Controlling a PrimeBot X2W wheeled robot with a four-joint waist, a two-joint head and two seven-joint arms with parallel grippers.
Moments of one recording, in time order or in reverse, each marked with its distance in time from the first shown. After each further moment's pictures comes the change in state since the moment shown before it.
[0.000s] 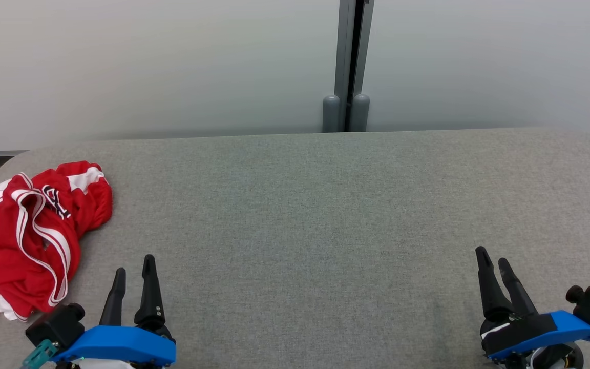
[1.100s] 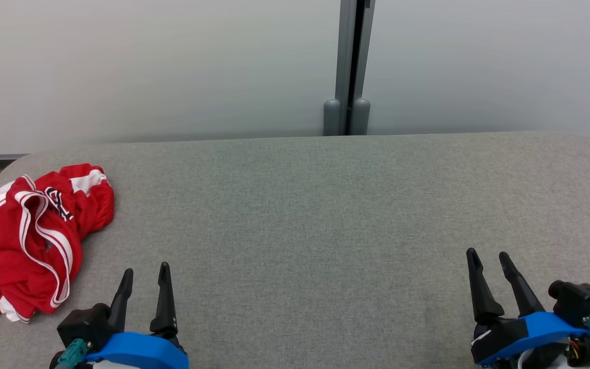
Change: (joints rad) left arm -0.001 0.030 -0.062 0.046 0.266 0.024 -0.058; right arm 0.000 -0.002 0.002 -0.008 -0.329 0.003 -0.042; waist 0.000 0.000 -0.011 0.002
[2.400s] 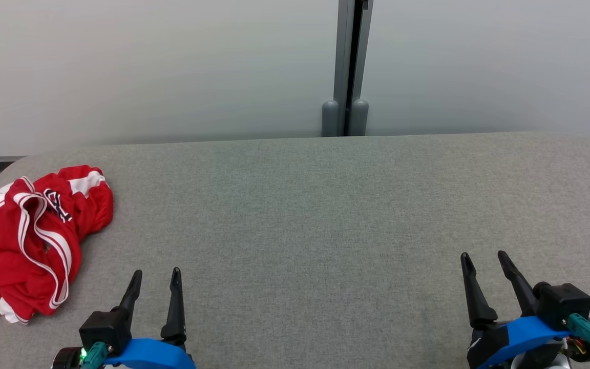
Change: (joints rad) left arm 0.011 0.013 -0.044 -0.004 0.137 0.035 -0.009; right arm 0.004 -0.002 -0.001 0.003 -0.234 0.000 -0.030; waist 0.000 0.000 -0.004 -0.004
